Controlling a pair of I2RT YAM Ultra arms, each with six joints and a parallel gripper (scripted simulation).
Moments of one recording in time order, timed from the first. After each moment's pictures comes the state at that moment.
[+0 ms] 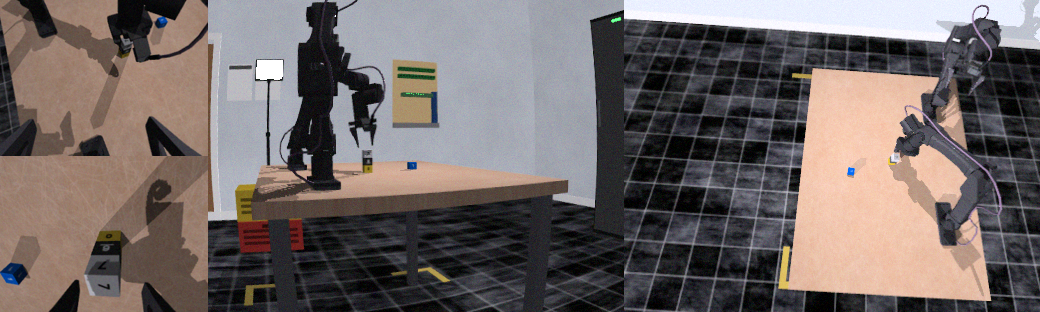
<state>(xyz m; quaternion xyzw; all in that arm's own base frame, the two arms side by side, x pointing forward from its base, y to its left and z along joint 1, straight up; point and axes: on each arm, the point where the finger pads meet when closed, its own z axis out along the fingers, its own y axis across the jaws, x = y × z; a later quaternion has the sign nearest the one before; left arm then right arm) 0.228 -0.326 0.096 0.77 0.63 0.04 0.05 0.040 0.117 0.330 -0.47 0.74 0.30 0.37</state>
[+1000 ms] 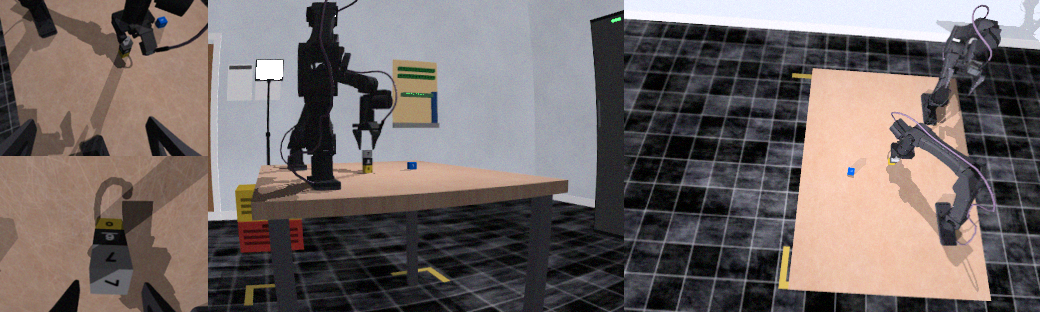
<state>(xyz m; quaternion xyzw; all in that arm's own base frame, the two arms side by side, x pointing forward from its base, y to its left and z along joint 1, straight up) 0.240 -0.306 0.084 0.72 0.69 0.01 -0.01 0.040 0.117 0.330 -0.47 0.74 0.30 0.37</state>
